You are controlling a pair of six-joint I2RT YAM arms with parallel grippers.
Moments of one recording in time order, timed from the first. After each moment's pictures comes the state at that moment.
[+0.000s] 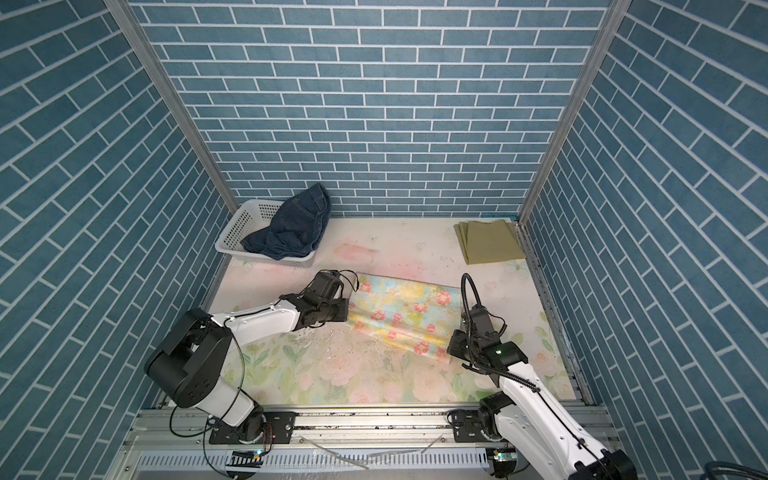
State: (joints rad) left arm -0.58 1.60 0.82 -0.21 -0.02 -0.49; right arm 0.40 0.78 0.41 -0.63 -0.04 0.67
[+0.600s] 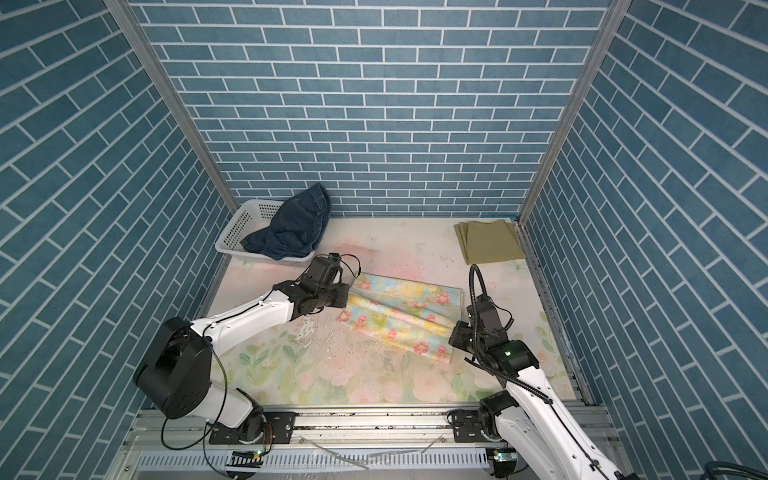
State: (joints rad) left arm -0.58 1.51 0.97 -0.35 -0.08 -0.38; right arm 0.40 0.70 0.53 -0.72 -0.02 0.67
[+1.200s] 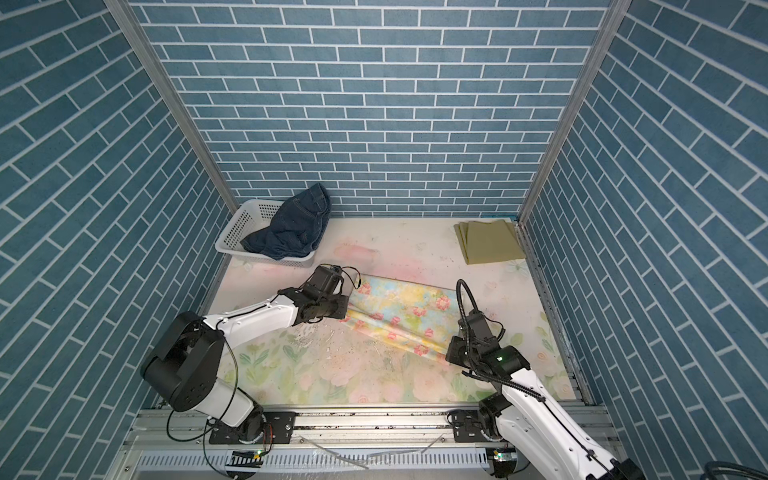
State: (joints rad) left arm -0.58 1.57 0.87 -0.31 -0.03 -0.39; right arm 0.48 0.71 0.40 -0.73 -0.03 0.71
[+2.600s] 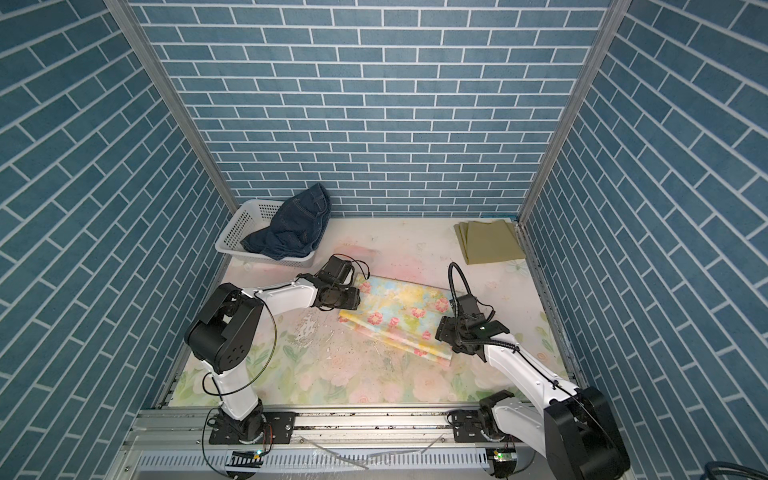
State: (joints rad) left arm -0.54 1.84 1.08 -0.32 0.05 -0.39; right arm 0.42 1.10 0.51 -0.50 -0.04 0.73
